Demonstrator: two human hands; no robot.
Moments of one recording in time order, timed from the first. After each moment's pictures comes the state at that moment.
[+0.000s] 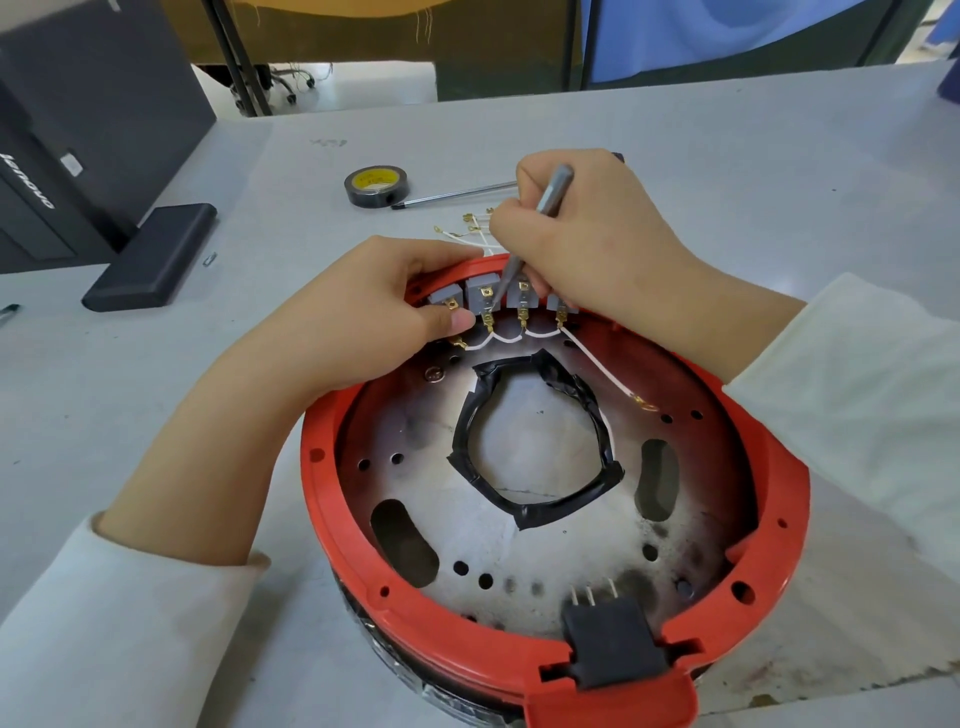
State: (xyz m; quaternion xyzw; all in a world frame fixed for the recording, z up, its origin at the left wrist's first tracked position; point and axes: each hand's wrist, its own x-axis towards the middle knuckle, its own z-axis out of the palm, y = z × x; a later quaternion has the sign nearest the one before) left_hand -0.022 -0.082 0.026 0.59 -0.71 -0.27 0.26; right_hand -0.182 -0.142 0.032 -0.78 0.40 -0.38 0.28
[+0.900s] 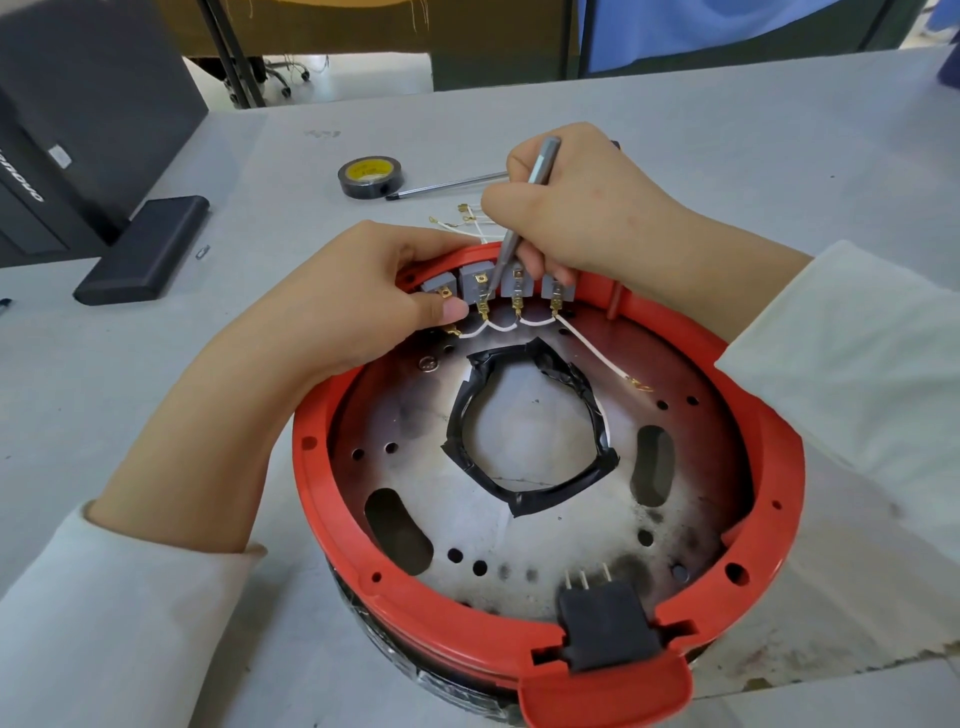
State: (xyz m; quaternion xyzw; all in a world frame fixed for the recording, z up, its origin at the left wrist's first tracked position) left_hand -0.020 -0.084 0.024 0.59 -0.71 -0.27 0.26; right_hand -0.181 -0.152 0.037 -0.77 0.43 -0.31 0.36
